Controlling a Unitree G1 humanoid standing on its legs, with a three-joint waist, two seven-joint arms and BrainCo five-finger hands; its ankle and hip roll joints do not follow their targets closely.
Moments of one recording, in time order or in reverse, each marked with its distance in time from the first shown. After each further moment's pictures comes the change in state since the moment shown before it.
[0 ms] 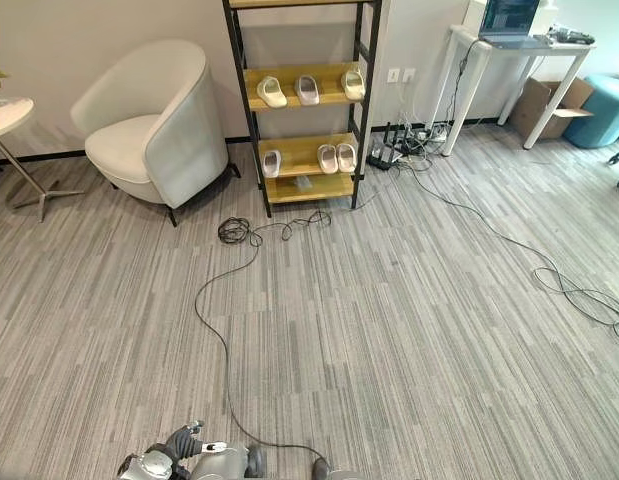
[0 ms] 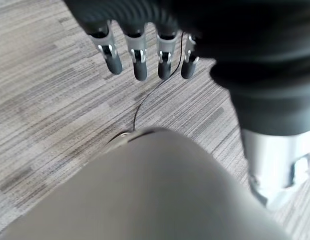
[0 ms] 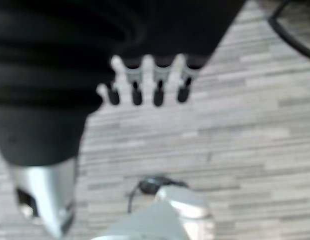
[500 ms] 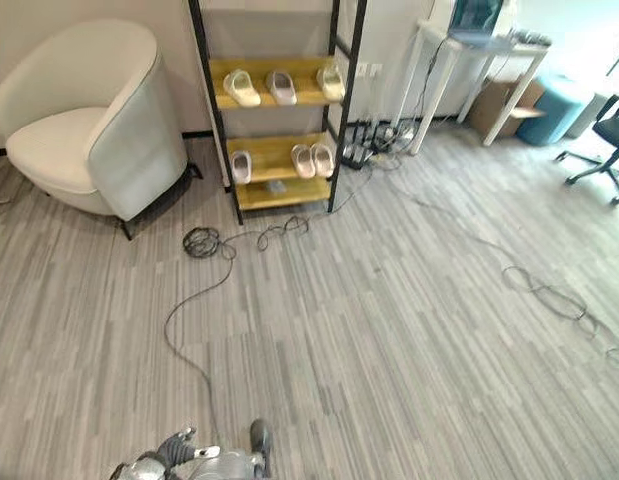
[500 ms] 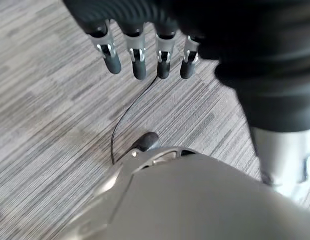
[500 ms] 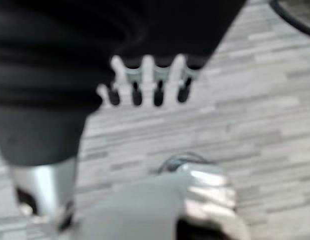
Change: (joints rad) left arm 0.071 0.037 0.034 0.001 0.030 0.003 0.000; right arm 0.026 0.101 0.047 0.018 -0.042 -0.002 0.005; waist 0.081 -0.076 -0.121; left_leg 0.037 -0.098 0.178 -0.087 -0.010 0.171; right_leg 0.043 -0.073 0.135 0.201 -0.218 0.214
